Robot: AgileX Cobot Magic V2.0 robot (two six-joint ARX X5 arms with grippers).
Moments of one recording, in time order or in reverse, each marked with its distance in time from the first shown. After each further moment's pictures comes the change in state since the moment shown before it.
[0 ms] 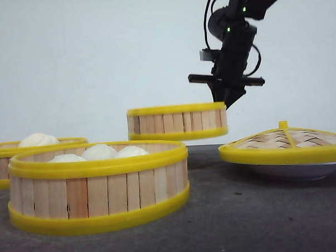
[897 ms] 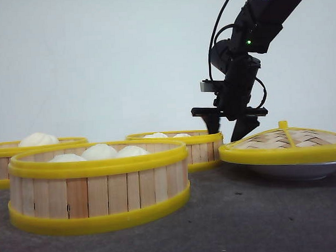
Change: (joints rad) left arm 0.000 0.000 0.000 0.001 0.000 0.000; right arm -0.001 0.006 -0.280 0.258 -0.008 -0.064
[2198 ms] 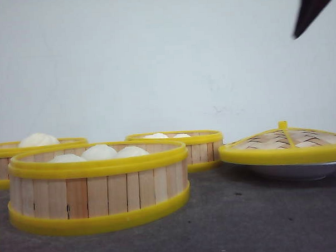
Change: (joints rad) left arm 0.000 0.000 0.000 0.010 0.000 0.000; right arm -0.144 -1.166 -0.915 0.024 -0.161 0.012
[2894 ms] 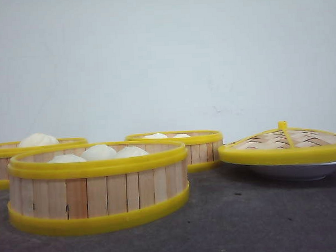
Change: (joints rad) left arm 0.000 -0.005 0.000 0.006 0.000 -0.002; right arm -0.084 -0.274 -0.091 -0.186 0.109 -0.040
